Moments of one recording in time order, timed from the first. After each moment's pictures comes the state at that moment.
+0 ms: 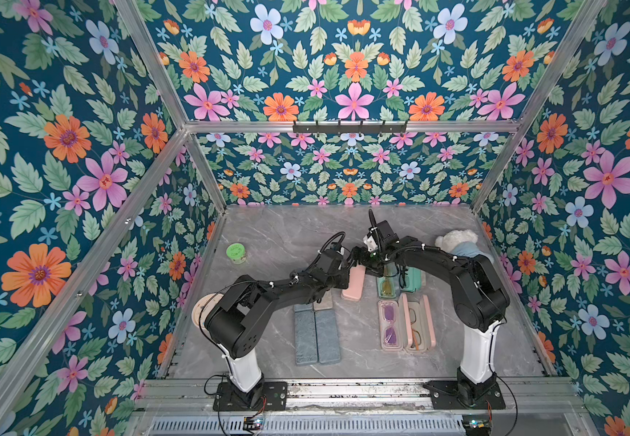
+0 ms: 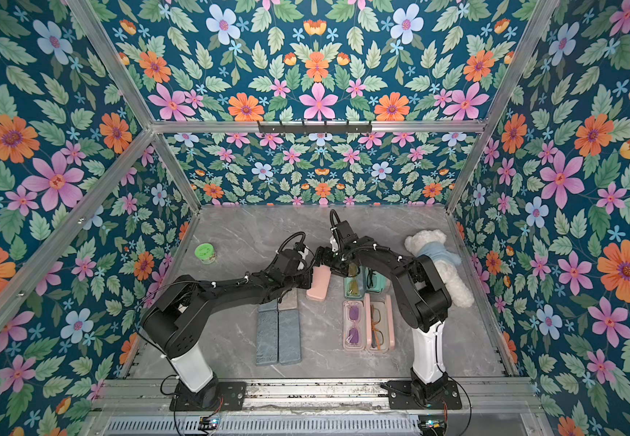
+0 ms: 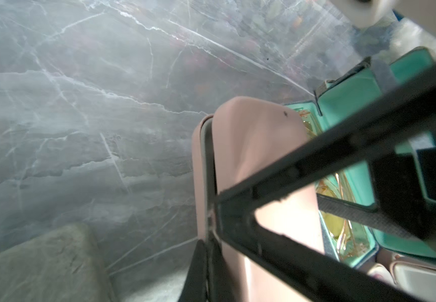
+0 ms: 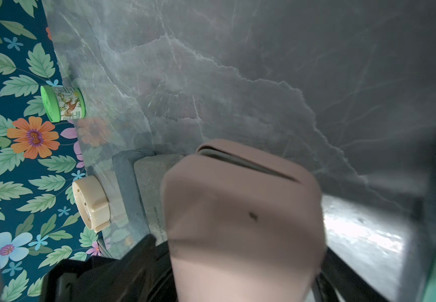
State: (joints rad) left arm -0.71 1.76 0.92 0.12 -0.01 -0.44; right arm 0.51 1.98 1.42 -0.45 -0.40 0.74
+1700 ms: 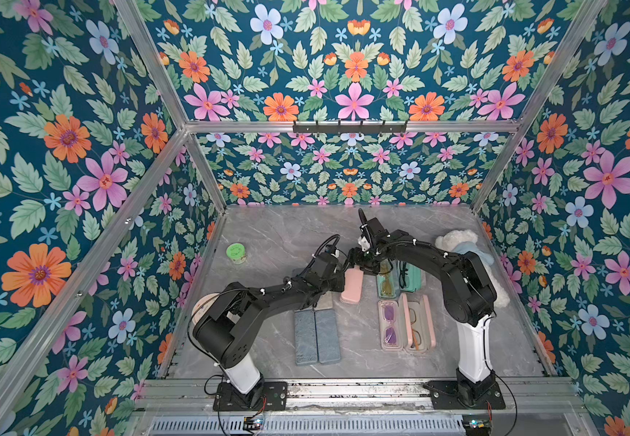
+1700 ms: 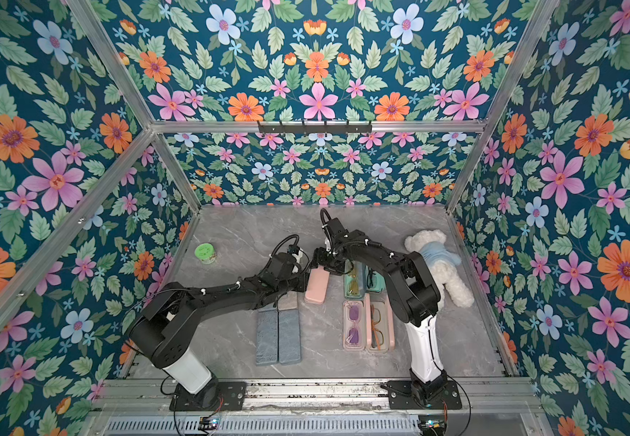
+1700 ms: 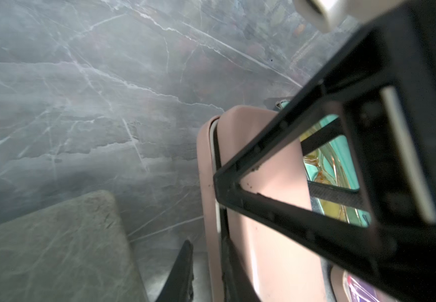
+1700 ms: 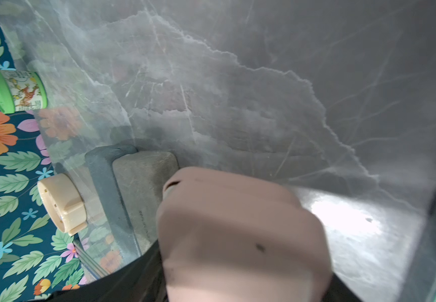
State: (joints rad) left arm -0.69 1.66 0.83 0.13 -0.04 -0.46; right arm 0.54 2.06 1.57 -0.63 -0.35 0.69
